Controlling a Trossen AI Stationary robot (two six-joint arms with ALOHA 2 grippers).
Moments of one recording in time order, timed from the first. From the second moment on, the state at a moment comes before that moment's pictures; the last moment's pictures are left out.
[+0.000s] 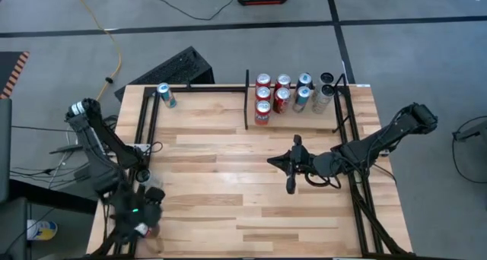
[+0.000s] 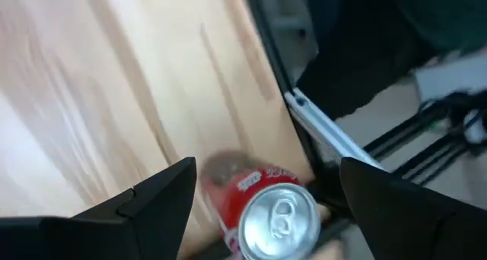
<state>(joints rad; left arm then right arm) -0.97 1.20 1.03 -0.82 0.13 -0.69 0.44 1.22 0.85 0.09 0.63 0.32</state>
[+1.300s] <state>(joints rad) -1.09 1.54 1.38 -1.25 0.01 -1.18 0.47 1.35 0.85 0.15 0.60 0.17</state>
